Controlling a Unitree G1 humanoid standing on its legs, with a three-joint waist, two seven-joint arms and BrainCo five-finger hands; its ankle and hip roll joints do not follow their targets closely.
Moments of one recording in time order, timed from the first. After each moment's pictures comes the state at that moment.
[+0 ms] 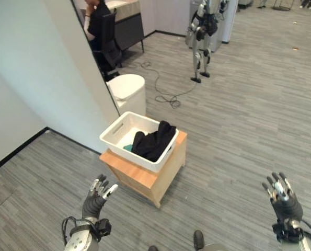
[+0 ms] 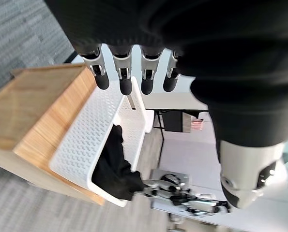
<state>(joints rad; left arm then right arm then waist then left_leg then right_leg) 0.44 0.29 0.10 0.02 -0.42 -0.09 0.01 0.59 -0.22 -0.18 -0.12 0.78 -0.06 0.08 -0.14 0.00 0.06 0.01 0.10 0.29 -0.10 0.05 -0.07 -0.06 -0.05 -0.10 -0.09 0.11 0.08</state>
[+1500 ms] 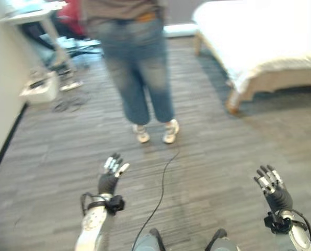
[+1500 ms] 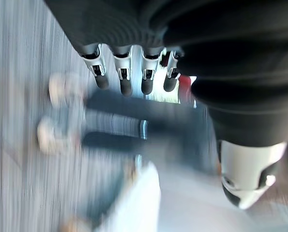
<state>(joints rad) 0.27 0.34 0.04 0.10 -0.50 -0.12 0.05 0.33 -0.26 -0.14 -0.01 0.63 -0.10 0.04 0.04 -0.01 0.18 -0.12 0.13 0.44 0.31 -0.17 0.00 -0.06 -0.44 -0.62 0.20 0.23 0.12</state>
